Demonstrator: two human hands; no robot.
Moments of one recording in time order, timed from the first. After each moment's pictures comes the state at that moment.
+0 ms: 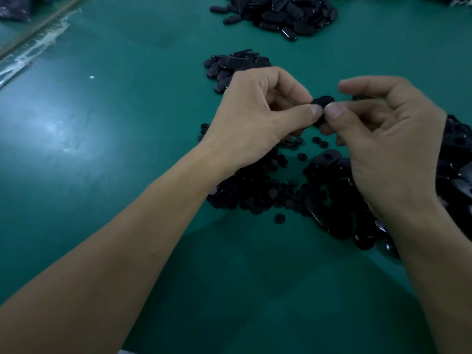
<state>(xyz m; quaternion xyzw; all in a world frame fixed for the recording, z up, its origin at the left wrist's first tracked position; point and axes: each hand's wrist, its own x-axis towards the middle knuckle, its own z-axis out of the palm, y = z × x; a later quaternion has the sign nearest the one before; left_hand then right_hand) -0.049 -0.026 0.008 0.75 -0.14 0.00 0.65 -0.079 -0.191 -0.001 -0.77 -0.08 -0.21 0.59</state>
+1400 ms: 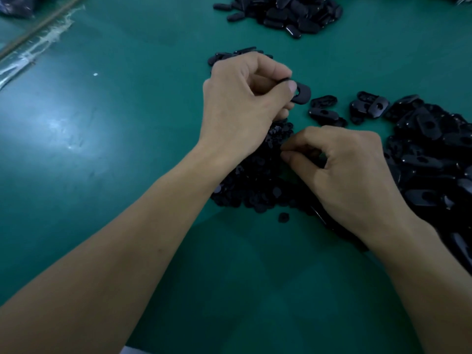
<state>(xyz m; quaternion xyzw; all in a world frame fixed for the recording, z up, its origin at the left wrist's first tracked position) -0.042 -0.022 0.002 0.74 -0.05 0.11 0.66 -0.091 -0.179 -0.016 -0.92 -0.18 -0.12 0.33</state>
